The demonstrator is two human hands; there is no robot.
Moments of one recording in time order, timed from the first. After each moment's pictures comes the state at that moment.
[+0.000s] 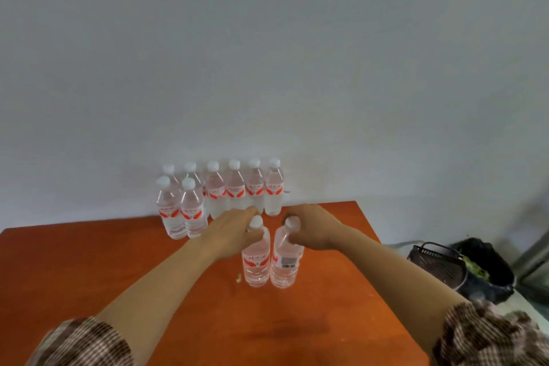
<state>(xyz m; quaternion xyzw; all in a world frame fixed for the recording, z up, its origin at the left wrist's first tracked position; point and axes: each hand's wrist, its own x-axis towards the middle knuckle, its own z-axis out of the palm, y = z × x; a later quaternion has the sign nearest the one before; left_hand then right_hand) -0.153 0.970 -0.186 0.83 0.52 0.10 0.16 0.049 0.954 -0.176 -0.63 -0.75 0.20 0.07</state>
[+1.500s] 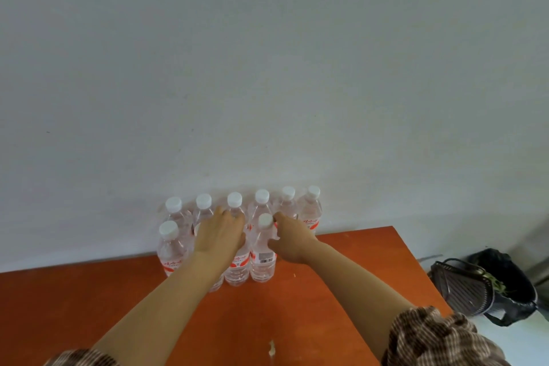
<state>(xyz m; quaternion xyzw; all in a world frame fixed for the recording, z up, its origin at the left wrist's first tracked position) -0.225 1.156 -0.228 0.81 0.57 0.02 -0.07 -0.063 1.141 -0.230 -0.68 -0.69 0.24 0.07</state>
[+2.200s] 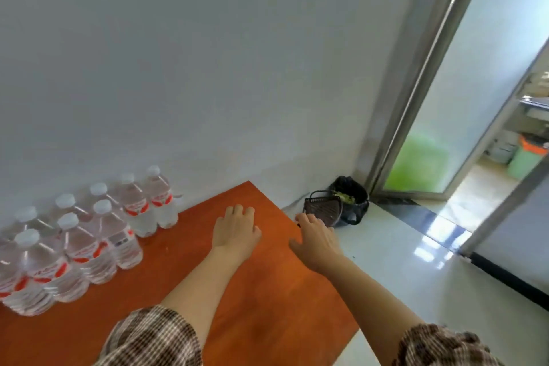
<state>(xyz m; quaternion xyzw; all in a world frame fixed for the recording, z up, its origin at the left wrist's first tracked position) 0.021 0.948 -0.225 0.92 0.40 0.05 0.05 0.146 0.823 -0.227 -0.87 -0.48 0.07 0.14</state>
